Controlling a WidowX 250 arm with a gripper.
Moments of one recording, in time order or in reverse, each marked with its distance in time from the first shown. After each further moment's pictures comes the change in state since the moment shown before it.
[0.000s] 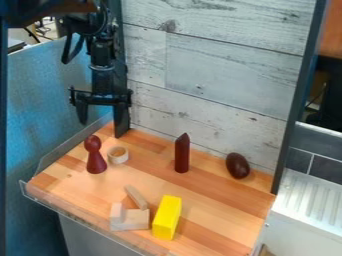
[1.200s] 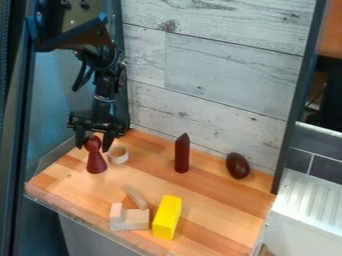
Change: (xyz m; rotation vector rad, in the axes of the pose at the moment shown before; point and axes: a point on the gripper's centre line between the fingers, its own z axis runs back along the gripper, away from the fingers) arm -0.006 0.005 -0.057 0.174 0.062 0.022
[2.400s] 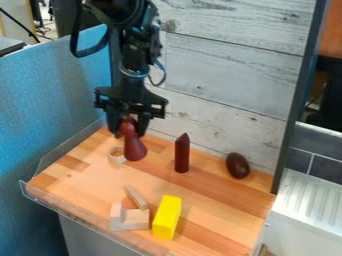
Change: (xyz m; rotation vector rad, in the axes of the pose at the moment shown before) arm -0.088 -0.039 0.120 -0.163 -0.210 -0.179
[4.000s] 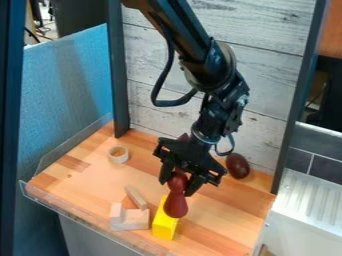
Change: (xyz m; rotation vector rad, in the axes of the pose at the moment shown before) arm -0.060 -0.088 -0.040 0.111 0.092 -0.256
